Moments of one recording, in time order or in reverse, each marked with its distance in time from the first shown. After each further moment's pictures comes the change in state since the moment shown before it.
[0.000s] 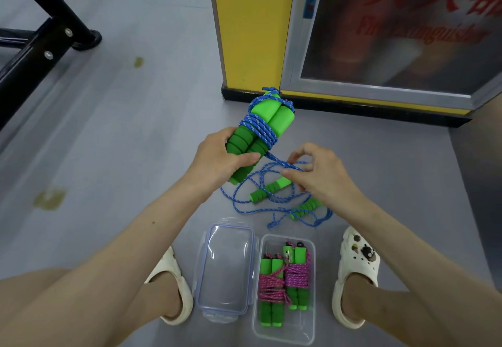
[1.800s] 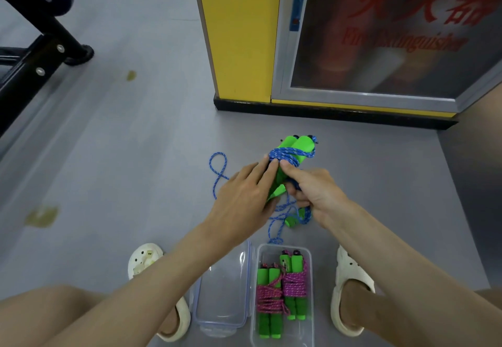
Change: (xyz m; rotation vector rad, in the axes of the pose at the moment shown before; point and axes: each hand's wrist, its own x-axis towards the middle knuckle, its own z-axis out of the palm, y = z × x) left_hand -0.011 -0.039 0.053 0.995 0.094 0.800; right_hand 0.010 0.001 0.004 0.504 0.047 0.467
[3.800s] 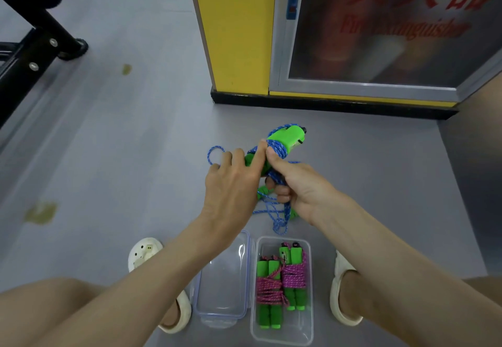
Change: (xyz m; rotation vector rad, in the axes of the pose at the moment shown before) left_hand 0.009 0.008 -0.016 0.378 0.086 -0.210; right_hand -0.010 -0.002 0.017 0.161 -0.193 0.059
